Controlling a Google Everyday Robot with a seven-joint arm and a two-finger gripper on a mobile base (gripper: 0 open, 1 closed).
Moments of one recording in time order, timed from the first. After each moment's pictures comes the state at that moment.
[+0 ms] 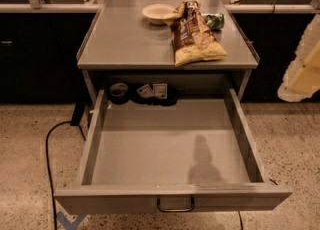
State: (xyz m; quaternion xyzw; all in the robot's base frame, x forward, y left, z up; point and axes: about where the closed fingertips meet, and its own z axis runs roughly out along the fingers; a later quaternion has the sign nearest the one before) arm 0.402 -0.167 1.092 -0.61 0.73 -0.13 0.28
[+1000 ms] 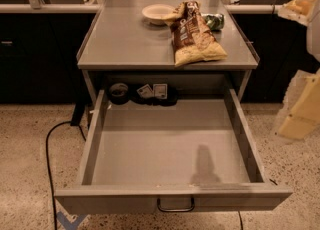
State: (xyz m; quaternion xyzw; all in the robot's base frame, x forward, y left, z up) arm 0.381 -0.167 1.037 -0.62 0.74 -0.11 0.24
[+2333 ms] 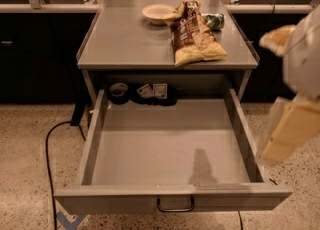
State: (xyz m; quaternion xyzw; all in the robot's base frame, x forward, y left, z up) arm 0.374 -0.157 0.999 -0.63 0.74 -0.08 0.22
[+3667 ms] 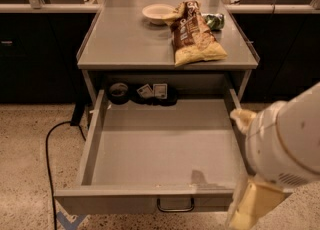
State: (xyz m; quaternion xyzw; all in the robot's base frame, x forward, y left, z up) arm 0.326 -0.129 0.887 -0.63 0.76 0.00 0.19
